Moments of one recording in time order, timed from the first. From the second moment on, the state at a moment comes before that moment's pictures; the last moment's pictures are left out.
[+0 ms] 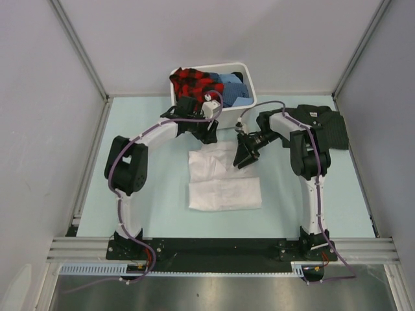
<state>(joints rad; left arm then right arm) -0.43 1.99 1.52 -0.35 0.51 0.24 0.27 2.23 1.69 -1.17 -1.08 -0.34</state>
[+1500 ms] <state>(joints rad) -0.33 1.60 1.01 -0.68 0.70 0.46 0.17 1.79 1.18 -0.81 -0.83 -0.46</state>
